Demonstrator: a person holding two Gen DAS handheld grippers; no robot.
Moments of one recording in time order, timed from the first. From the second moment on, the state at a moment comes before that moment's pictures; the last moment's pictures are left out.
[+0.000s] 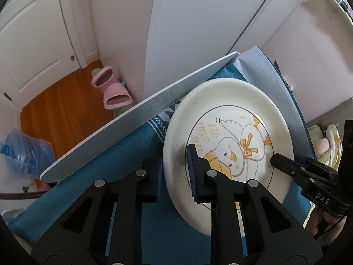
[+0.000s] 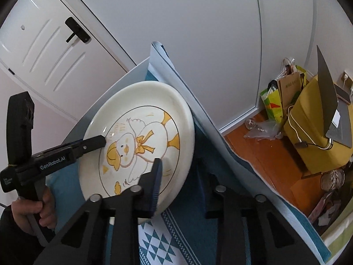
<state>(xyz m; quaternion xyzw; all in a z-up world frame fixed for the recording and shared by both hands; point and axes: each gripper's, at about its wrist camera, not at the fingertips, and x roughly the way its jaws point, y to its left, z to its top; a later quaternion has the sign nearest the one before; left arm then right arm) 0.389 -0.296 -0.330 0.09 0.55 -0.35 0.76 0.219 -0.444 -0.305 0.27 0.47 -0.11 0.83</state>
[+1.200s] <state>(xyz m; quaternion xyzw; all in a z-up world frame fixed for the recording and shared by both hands) 0.250 -0.194 -0.169 0.01 0.46 -0.26 0.85 0.156 -0.391 -0.163 0.16 0.41 0.02 0.90</state>
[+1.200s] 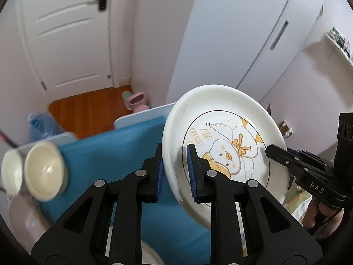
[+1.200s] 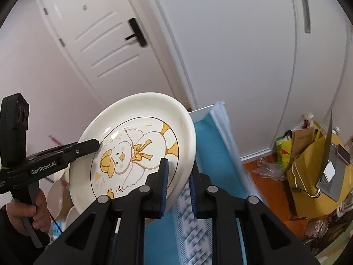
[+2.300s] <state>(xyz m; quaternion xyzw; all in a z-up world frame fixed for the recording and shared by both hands) 0.111 0.005 -0.286 -0.08 0.53 -0.06 0.84 0.111 -0.199 -0.260 0.01 0.51 0.22 0.83</state>
